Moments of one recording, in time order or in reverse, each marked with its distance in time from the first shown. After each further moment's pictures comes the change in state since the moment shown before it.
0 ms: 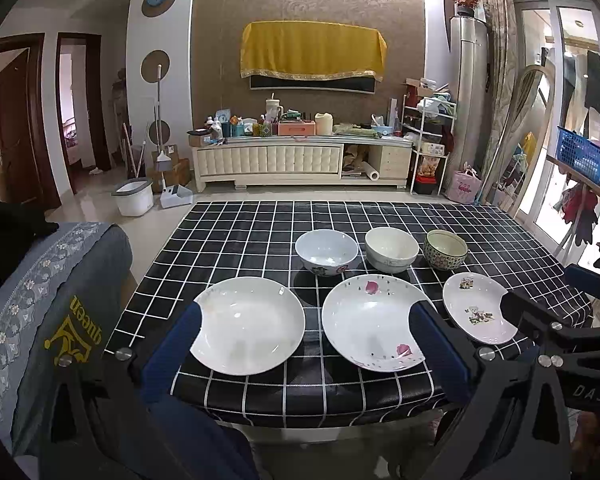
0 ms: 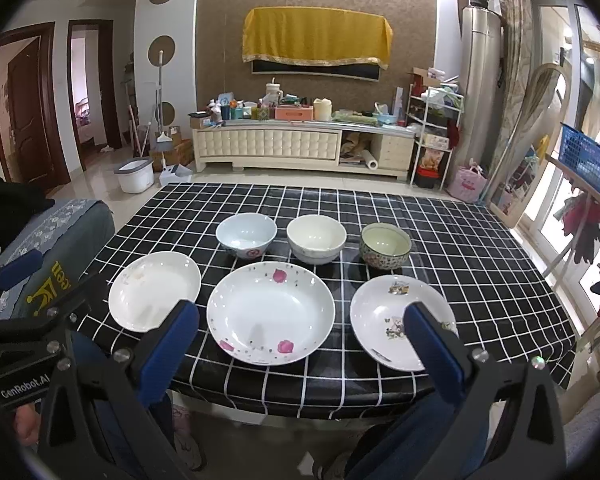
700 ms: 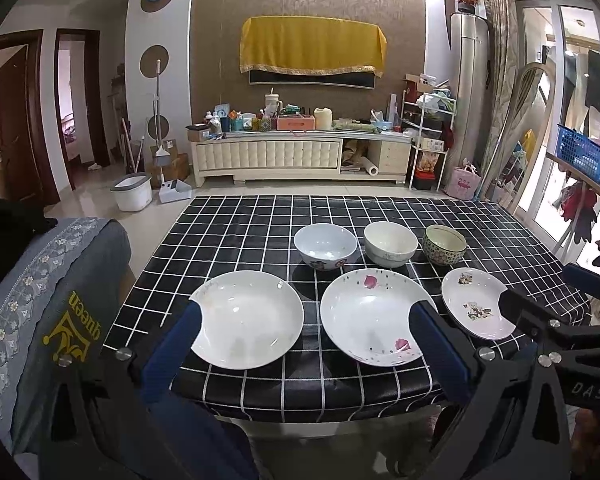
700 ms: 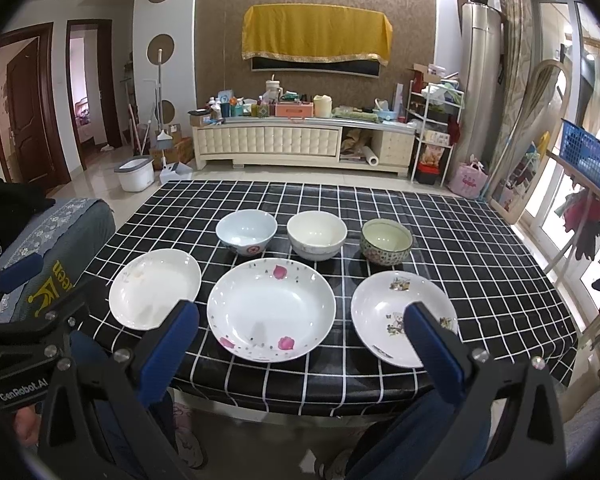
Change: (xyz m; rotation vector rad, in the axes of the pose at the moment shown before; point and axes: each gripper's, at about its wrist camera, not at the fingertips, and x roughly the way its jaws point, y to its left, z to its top) left arm 0.000 -0.001 -0.002 -0.002 0.021 -0.008; right arm 0.003 -0.002 -0.003 0.007 0.010 0.005
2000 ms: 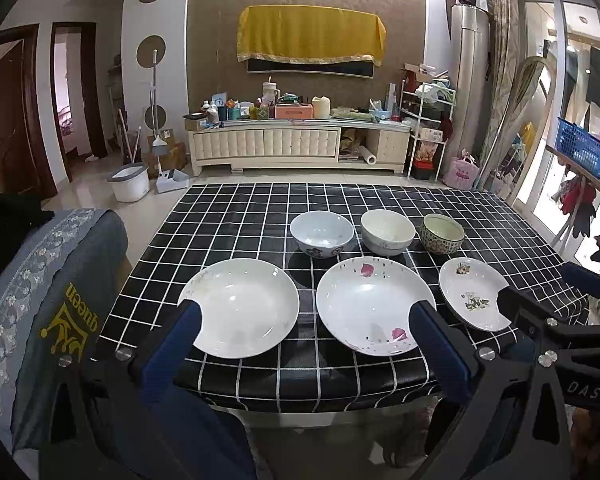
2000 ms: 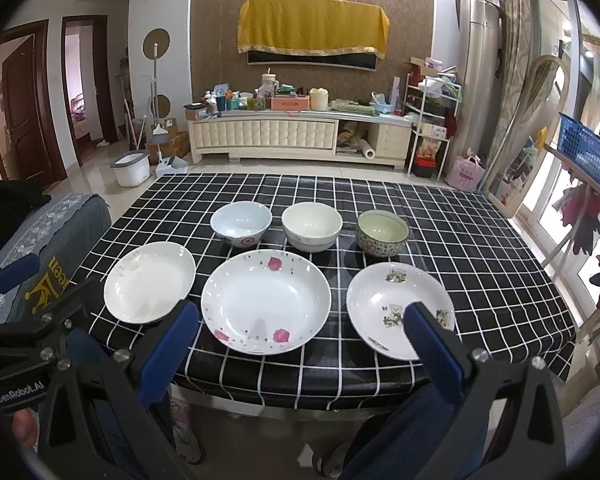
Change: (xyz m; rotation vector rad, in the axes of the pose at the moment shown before) left arm 0.001 -0.004 0.001 0.006 0.043 -0.005; right arm 0.001 -0.004 -0.002 0.005 0.025 -0.013
